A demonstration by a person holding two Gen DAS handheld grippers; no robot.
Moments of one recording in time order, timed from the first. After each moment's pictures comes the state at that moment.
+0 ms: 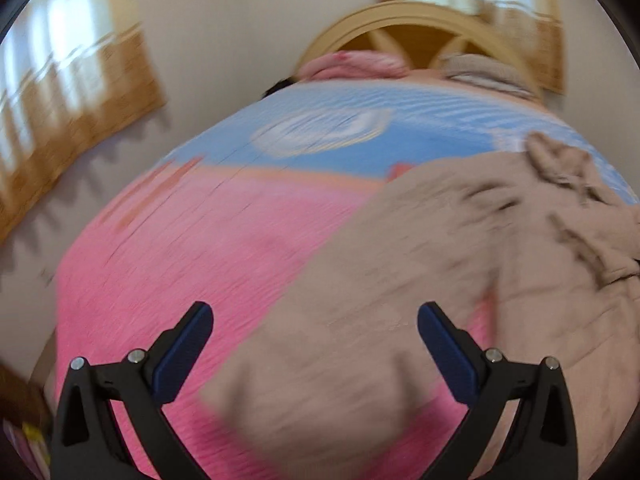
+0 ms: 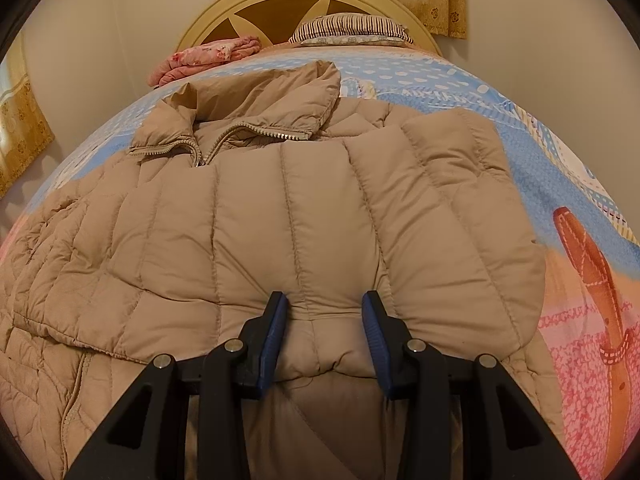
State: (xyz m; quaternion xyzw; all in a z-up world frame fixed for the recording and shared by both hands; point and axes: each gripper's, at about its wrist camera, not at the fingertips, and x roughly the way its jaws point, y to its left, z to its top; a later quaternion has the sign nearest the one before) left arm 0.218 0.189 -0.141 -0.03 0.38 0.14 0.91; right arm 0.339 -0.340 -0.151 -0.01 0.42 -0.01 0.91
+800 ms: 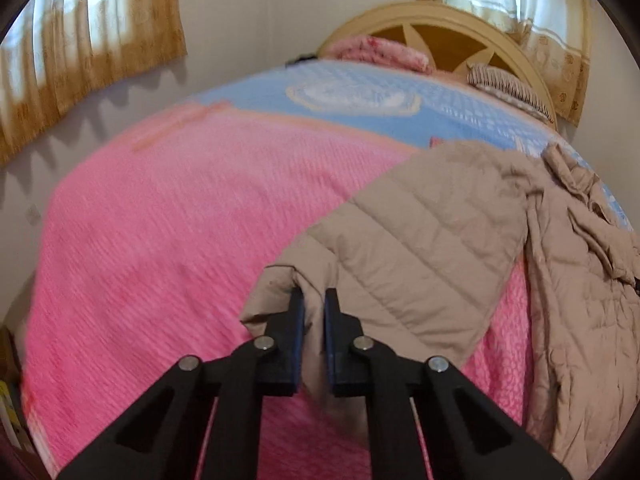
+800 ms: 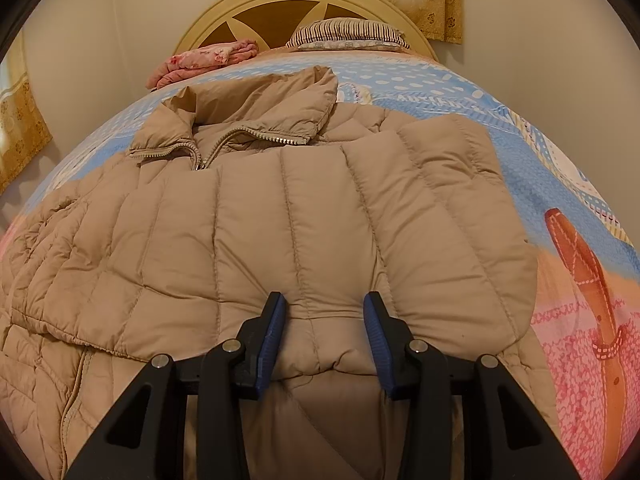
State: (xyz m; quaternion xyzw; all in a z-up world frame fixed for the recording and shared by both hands) left arm 0.210 0.212 -0.164 -0.09 0.38 0.13 0.91; right arm 0.335 -0.339 -0.149 -0.01 0.41 -0.01 0.91
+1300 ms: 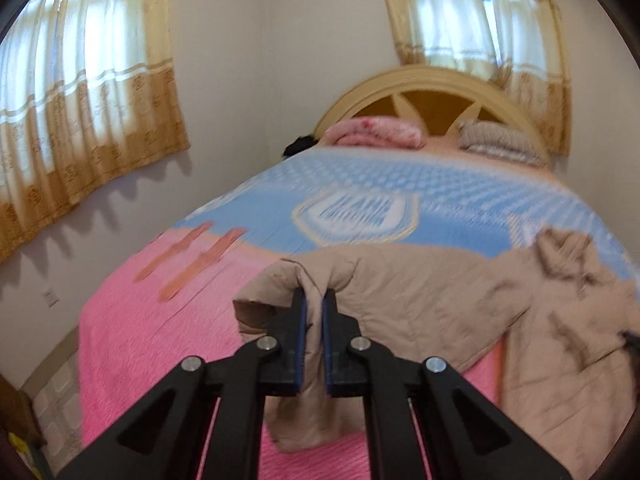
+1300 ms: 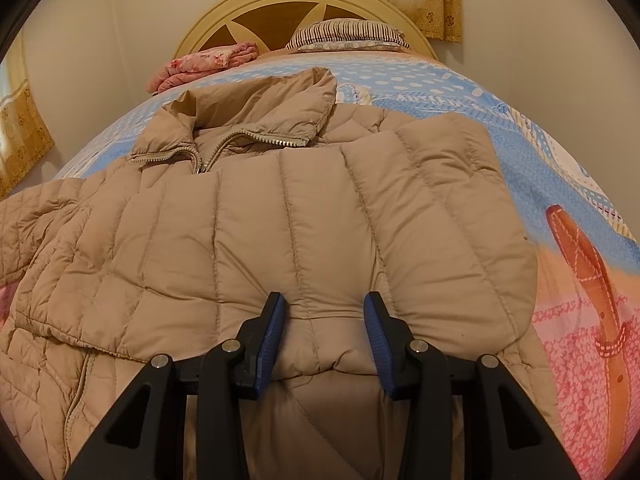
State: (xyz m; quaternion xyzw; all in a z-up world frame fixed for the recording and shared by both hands) left arm 0.239 0.231 -0.037 -0.04 0.27 0.13 0.95; right arm 0.333 -0.341 -0.148 0.00 0.41 -0.01 0.91
